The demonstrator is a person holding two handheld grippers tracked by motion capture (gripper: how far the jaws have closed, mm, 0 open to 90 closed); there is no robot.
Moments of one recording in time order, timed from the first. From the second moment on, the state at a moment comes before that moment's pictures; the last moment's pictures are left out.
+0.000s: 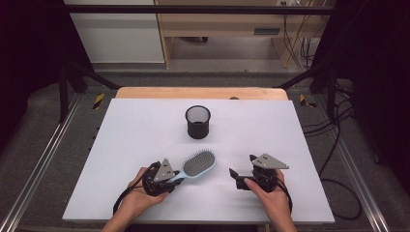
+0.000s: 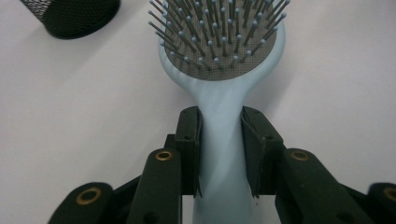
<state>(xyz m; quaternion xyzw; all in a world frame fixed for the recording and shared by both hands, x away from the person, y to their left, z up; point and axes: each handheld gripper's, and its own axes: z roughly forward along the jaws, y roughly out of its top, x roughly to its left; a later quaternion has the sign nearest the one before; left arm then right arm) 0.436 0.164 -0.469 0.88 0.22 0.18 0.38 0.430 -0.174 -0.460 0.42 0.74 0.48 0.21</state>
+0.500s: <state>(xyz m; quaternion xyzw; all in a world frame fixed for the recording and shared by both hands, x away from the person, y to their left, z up) 0.437 0.163 -0.466 0.86 0.23 0.20 0.41 0.432 -0.143 -0.465 0.42 0.74 0.51 0.13</state>
